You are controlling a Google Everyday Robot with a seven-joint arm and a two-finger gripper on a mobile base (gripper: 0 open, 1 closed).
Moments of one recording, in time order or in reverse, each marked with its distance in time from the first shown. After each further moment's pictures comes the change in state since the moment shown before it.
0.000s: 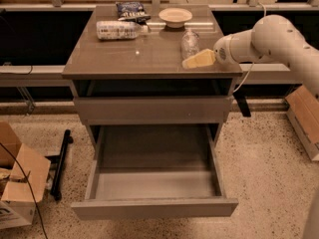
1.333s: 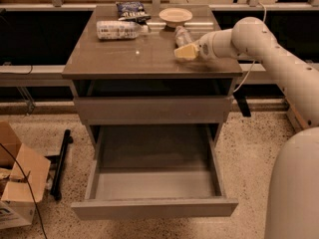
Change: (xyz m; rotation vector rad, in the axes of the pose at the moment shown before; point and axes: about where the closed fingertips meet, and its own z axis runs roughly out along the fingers) arm -0.031 0.006 0.067 -0.052 -0.085 0.030
